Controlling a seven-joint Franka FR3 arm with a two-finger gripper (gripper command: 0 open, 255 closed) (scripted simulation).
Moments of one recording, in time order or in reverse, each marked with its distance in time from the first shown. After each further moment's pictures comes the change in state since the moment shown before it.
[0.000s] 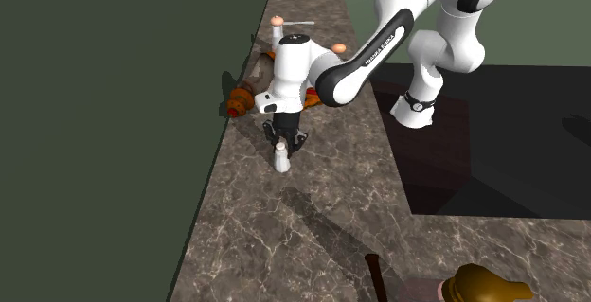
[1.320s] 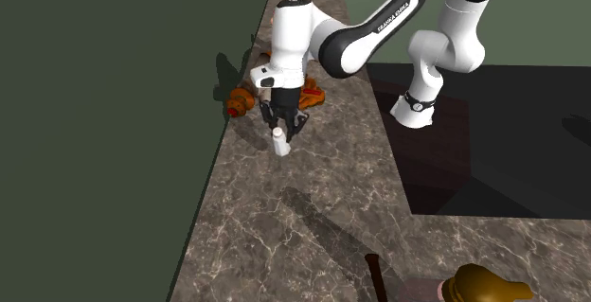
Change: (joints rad) arm 0.022 -0.089 -0.035 0.081 -0.078 -0.158 0.067
